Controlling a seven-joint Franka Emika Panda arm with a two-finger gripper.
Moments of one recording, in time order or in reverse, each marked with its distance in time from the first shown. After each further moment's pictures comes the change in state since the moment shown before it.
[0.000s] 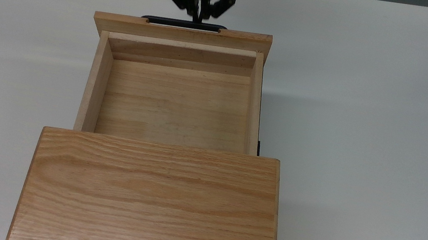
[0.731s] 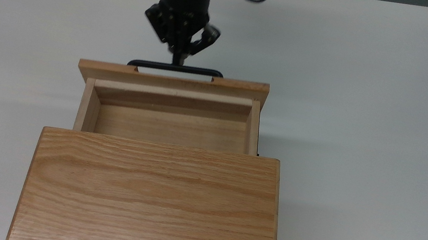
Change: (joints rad) arm -0.013 0.078 -0.007 0.014 -0.089 0.361 0.279
